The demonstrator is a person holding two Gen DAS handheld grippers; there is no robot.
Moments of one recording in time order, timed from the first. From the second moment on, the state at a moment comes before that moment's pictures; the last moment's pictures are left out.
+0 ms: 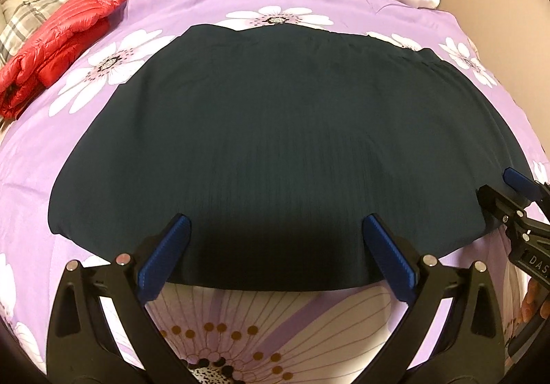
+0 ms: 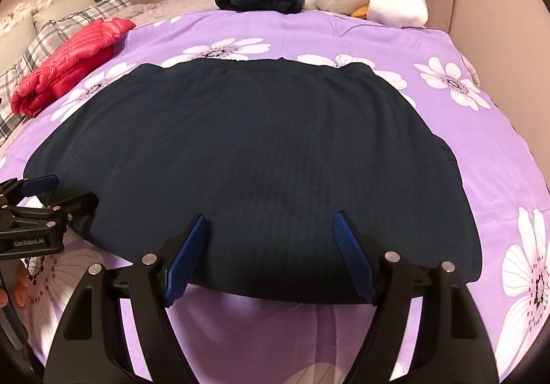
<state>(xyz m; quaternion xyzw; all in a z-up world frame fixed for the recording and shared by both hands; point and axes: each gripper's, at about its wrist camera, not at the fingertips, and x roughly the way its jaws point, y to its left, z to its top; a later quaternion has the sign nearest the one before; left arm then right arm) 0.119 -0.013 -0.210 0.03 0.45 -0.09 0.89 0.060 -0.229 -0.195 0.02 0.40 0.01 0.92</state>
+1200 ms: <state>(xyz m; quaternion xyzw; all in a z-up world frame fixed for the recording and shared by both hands) 0.083 0.013 -0.196 0.08 0.47 -0.05 0.88 0.020 -0.274 -0.189 0.05 0.43 -0.05 0.90</state>
